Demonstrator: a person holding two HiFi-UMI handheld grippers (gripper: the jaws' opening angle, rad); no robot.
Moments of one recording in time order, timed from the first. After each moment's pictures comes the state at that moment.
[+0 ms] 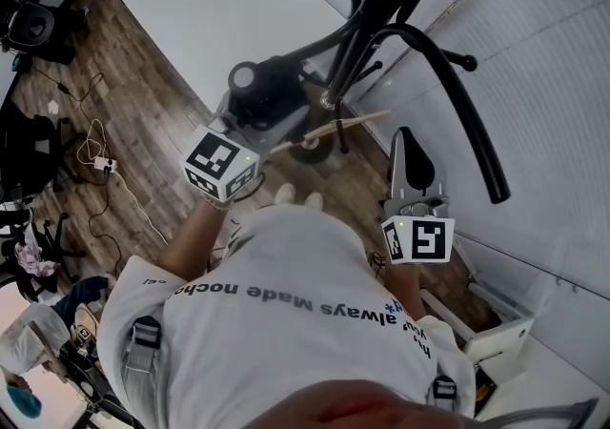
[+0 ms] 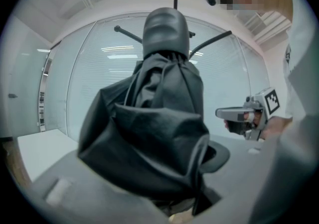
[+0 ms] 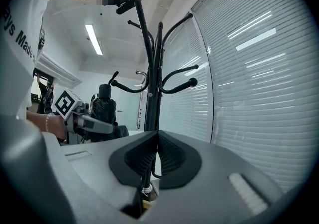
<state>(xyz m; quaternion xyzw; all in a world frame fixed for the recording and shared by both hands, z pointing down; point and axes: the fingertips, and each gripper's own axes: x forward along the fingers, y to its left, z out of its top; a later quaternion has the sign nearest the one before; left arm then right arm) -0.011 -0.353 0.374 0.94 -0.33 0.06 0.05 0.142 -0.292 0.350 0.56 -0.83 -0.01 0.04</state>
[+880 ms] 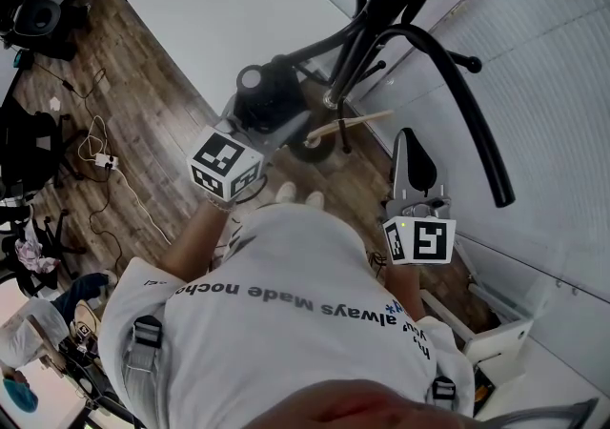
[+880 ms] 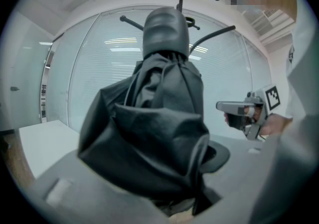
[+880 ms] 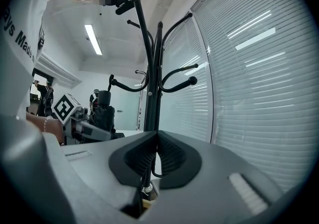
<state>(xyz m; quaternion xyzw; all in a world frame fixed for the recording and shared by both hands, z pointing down) -0.015 -0.346 0.395 0.94 -0.33 0.08 0.09 0.140 -0.288 0.348 0.56 -0.83 -0.01 0.04</state>
